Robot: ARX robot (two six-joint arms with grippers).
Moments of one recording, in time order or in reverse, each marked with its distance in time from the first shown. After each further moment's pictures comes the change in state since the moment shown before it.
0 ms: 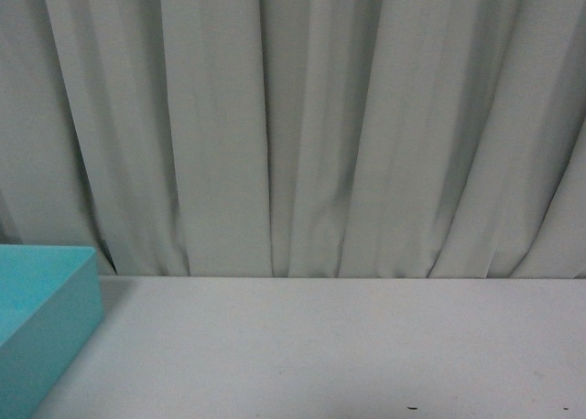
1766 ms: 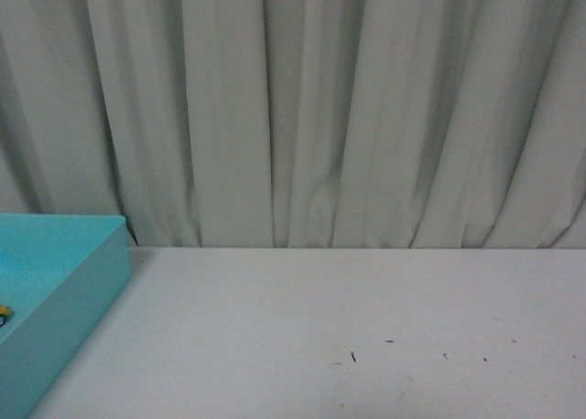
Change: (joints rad) left arm 0.000 -0.218 -0.032 -0.180 0.000 -0.002; right arm 0.000 0.000 0.000 0.000 0.000 0.000
